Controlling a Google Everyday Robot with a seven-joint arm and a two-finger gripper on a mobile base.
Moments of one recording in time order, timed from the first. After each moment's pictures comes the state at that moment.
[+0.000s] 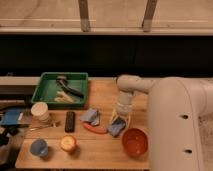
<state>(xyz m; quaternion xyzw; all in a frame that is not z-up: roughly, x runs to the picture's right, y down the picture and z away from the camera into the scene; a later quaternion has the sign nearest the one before) 0.092 0.200 0.833 -0.42 0.34 0.66 0.52</state>
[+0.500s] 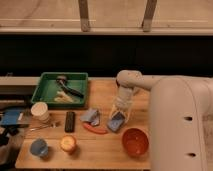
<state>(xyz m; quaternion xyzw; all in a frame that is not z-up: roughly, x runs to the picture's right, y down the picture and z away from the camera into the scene) 0.091 0.161 0.827 -0.40 0.32 0.68 0.53</state>
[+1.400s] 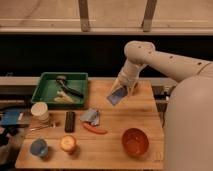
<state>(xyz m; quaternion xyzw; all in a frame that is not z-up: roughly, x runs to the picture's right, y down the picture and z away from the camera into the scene) 0.103 0.017 0.760 -0.33 0.21 0.74 0.56</state>
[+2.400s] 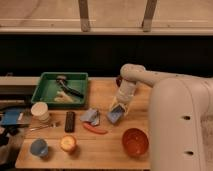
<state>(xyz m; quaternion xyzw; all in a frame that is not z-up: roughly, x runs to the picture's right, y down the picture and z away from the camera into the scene) 0.096 0.144 0.849 -0.41 0.30 0.70 0.51</state>
